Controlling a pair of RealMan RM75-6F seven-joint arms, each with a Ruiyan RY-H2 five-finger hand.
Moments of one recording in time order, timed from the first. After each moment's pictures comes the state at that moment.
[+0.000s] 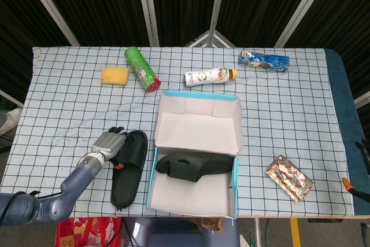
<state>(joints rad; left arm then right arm) -1.00 -1.29 0.05 -1.85 0.50 0.90 0.54 0.02 -1.02 0.05 -1.42 -1.48 1.44 0.36</state>
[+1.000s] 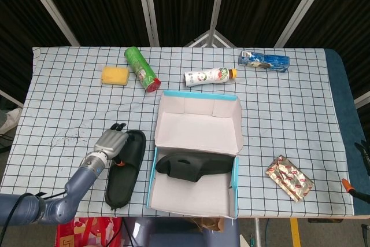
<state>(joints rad) -0.98 -1.34 0.04 -1.81 0.56 0.97 0.57 0.01 -1.01 0.04 -1.42 -1.49 1.45 0.37</state>
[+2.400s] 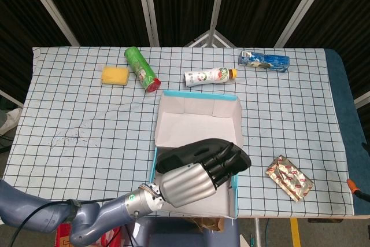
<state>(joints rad) -1.08 -1.51 -0.13 -2.01 1.54 1.14 1.28 0.00 -0.99 0.04 -1.41 -1.50 1.49 0.45</state>
